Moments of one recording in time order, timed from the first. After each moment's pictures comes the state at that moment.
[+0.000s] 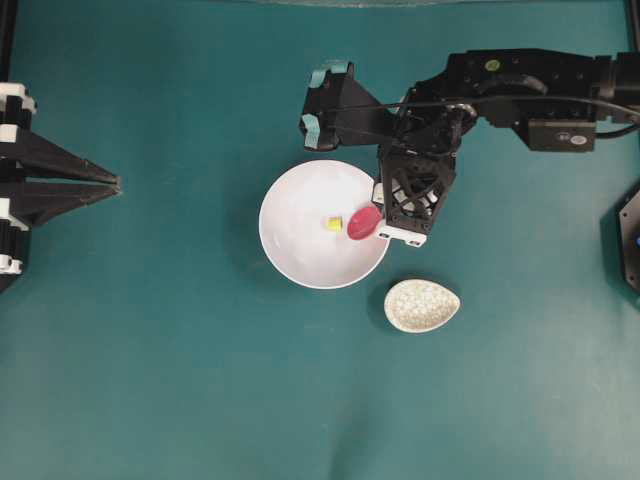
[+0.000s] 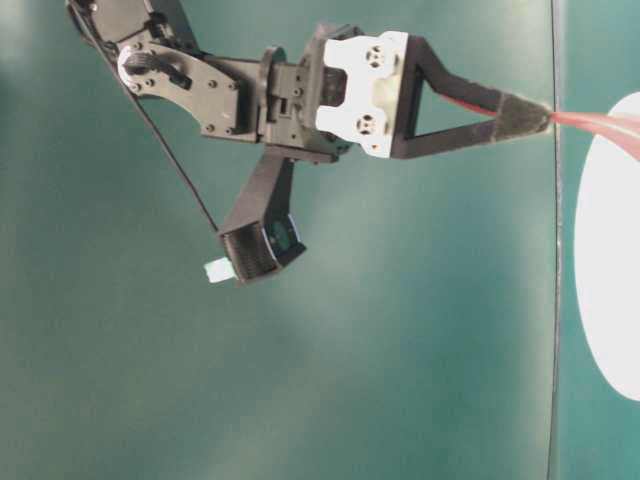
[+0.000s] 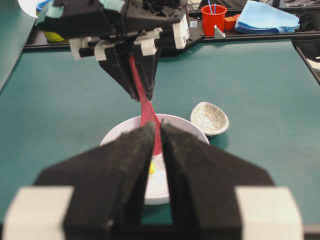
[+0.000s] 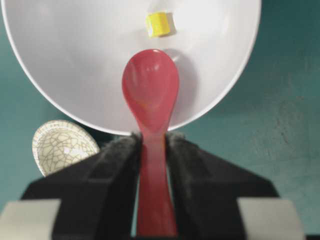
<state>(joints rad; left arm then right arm) 0.00 -1.00 1.16 0.02 -0.11 0.06 -0.19 0.08 0.26 0.23 1.06 -0.04</state>
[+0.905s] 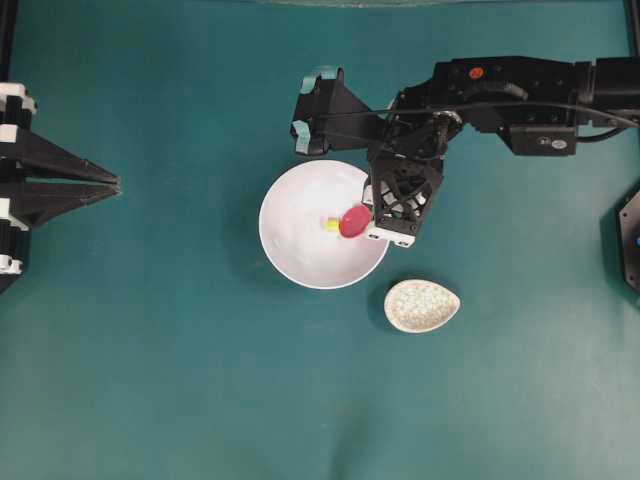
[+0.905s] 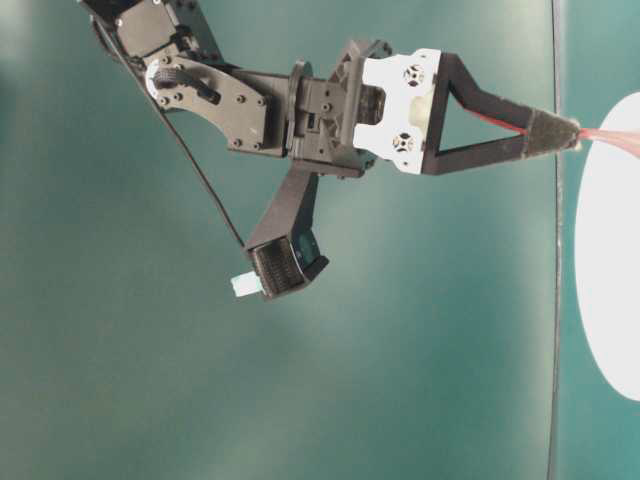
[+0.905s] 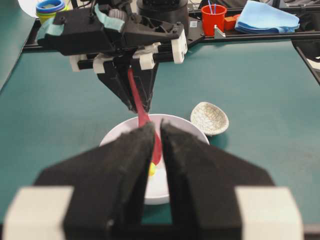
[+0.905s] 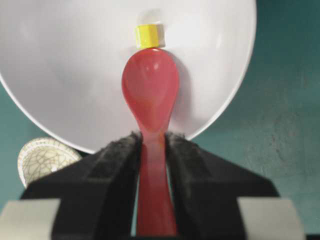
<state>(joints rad) 0.00 -1.00 1.16 0.02 -0.11 0.06 -0.19 0.12 0.26 0.23 0.99 -0.06</state>
